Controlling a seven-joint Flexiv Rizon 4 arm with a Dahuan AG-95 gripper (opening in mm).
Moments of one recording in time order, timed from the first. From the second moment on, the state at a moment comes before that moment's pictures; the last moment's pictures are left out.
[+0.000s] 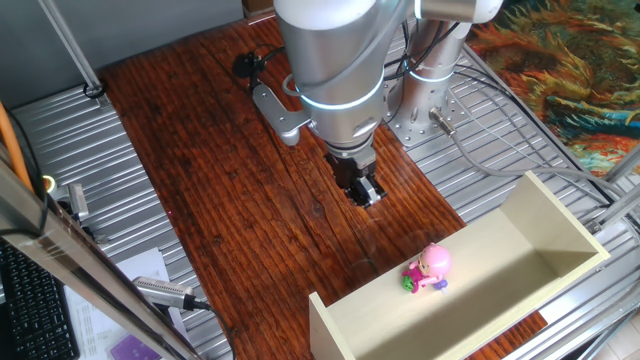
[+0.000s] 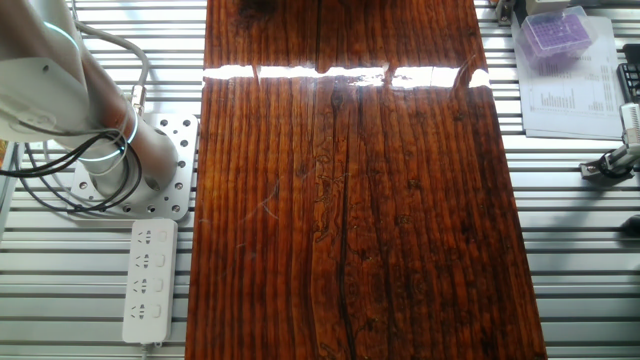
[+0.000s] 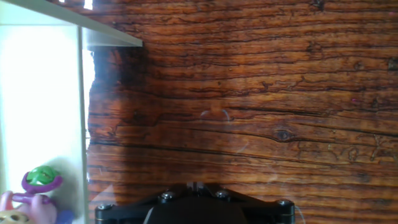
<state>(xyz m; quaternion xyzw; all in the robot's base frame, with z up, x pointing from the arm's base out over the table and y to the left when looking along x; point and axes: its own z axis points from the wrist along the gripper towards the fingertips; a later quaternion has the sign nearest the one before) 0.402 0.298 0.298 0.03 -1.00 -0.04 0.07</state>
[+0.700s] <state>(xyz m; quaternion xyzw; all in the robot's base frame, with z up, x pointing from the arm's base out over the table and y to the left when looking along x) 0.397 0.277 0.281 0.06 -1.00 -0.04 0.07</state>
